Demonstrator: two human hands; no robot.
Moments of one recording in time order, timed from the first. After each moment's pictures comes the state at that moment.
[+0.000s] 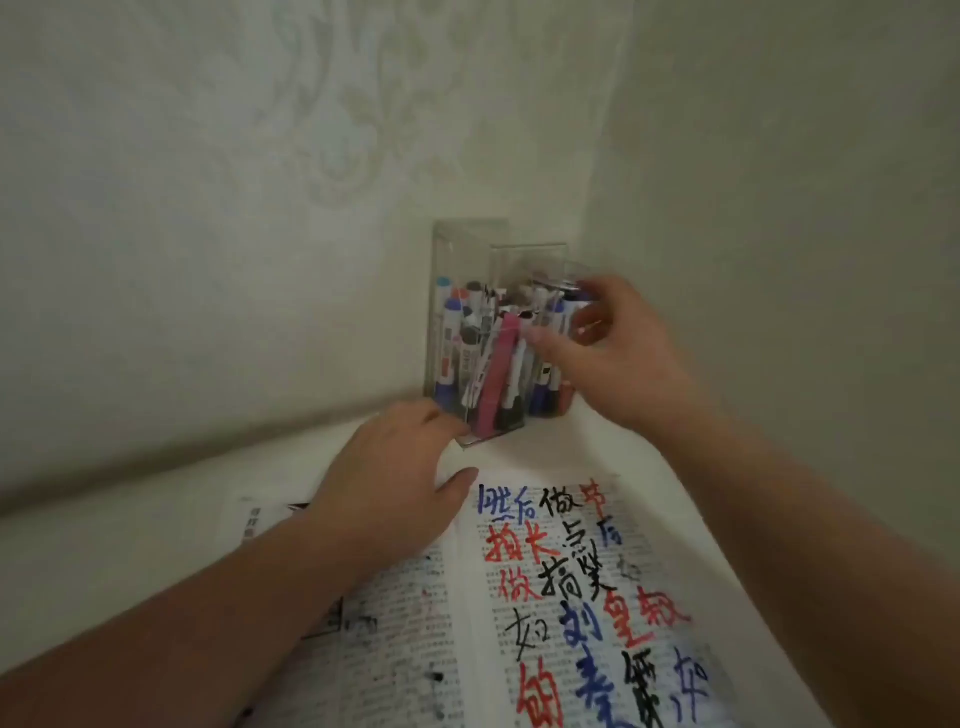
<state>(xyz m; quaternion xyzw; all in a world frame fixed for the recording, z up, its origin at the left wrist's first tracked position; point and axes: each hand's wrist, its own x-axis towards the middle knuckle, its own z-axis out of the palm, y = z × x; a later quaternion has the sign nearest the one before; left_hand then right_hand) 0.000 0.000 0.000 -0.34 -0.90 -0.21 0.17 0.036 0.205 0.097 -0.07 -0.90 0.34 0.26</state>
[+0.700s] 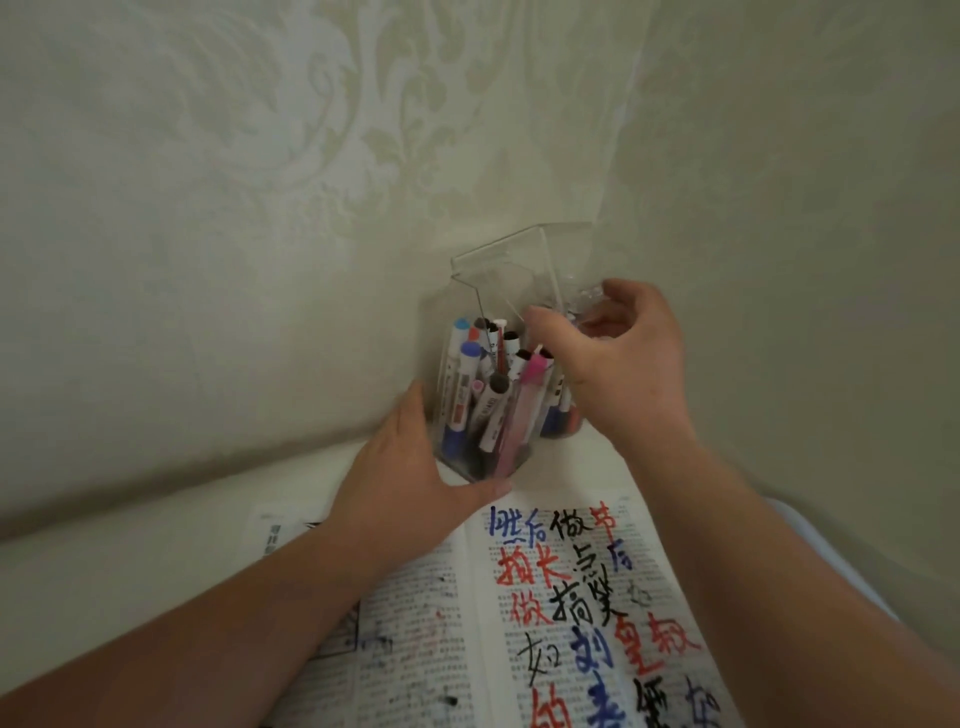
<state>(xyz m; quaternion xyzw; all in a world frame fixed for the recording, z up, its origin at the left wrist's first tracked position) -0.009 0.005 0.002 -0.20 -0.89 -0.41 0.07 0.028 0.179 0.102 -0.11 -0.79 0.47 0.37</state>
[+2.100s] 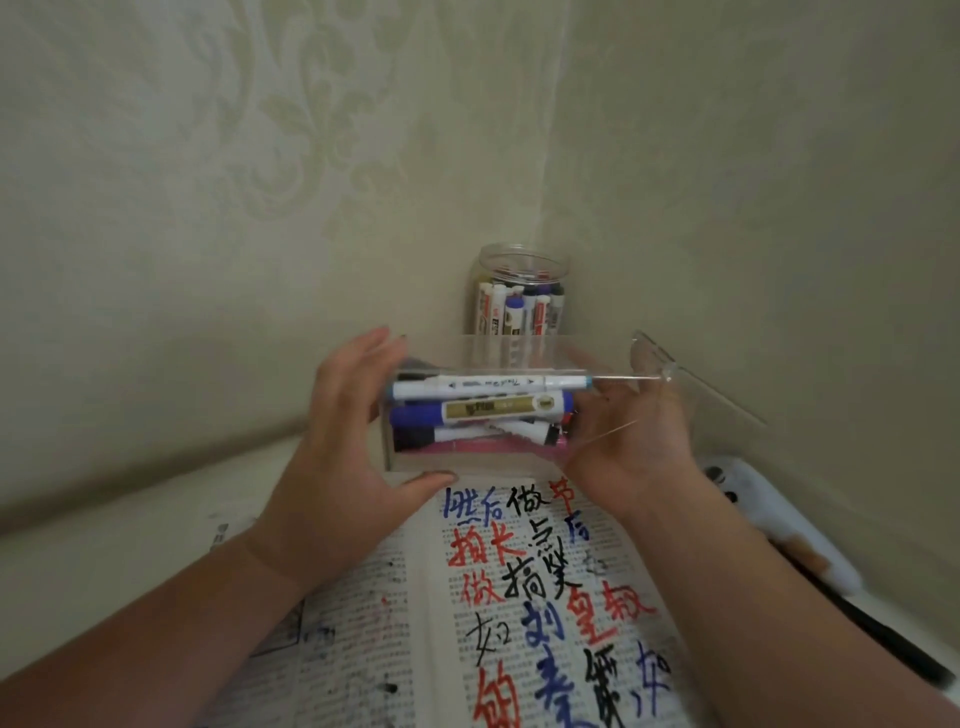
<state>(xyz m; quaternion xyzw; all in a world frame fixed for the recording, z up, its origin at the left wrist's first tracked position) 0.006 0.002 0.008 -0.41 -0.76 -0.44 0.25 0.061 0.229 0.049 -0.11 -0.34 0.93 0.07</state>
